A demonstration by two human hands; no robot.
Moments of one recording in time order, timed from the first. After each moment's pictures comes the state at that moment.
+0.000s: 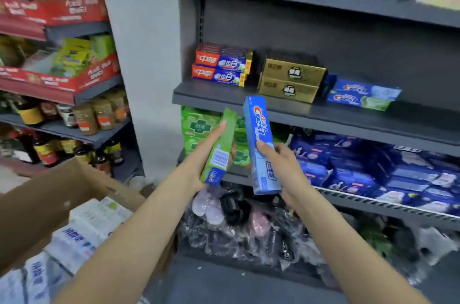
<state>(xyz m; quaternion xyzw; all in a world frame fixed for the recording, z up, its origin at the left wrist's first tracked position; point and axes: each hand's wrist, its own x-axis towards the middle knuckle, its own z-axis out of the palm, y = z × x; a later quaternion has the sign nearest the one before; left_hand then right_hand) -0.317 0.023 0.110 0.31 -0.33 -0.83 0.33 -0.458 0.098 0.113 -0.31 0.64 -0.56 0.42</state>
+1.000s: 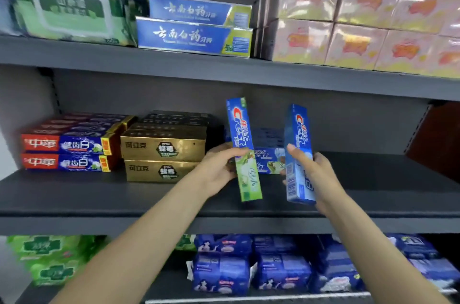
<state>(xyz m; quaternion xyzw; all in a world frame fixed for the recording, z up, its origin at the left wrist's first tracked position) -0.707 -0.089 0.174 0.21 -0.47 -0.81 0.30 -0.833 0.054 0.191 -0.29 0.62 -0.67 0.28</state>
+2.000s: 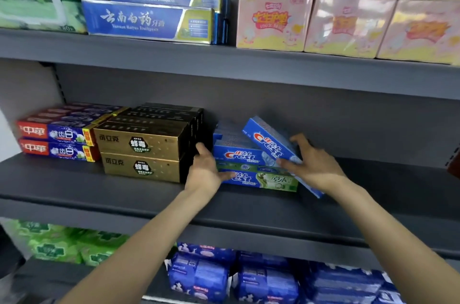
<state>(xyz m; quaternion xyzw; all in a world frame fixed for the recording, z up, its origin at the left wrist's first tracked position) -0.775 -0.098 0.139 0.58 -0.73 -0.25 0.26 -0.966 0.013 0.183 -0.57 0.79 -0.21 0.04</state>
